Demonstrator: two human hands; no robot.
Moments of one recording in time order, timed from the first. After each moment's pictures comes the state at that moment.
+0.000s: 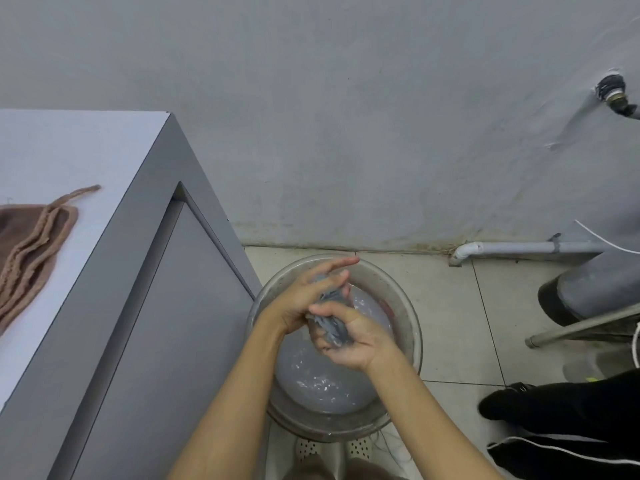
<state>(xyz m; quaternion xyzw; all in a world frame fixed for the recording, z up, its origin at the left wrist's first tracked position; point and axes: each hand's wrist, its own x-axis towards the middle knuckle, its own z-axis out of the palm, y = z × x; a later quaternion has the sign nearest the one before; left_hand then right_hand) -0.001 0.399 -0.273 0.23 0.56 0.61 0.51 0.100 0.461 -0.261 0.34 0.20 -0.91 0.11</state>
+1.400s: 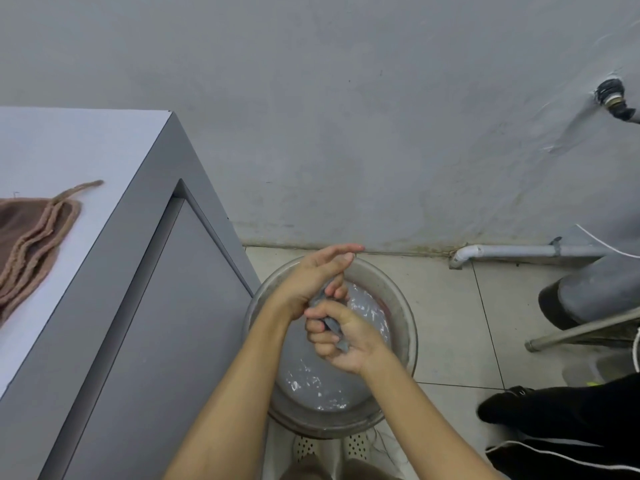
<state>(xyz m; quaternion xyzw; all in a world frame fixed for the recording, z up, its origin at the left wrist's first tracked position) 0.008 0.416 -0.247 0.18 0.55 0.64 0.50 0.105 0.460 -0.261 0.30 0.26 -0.91 0.13</state>
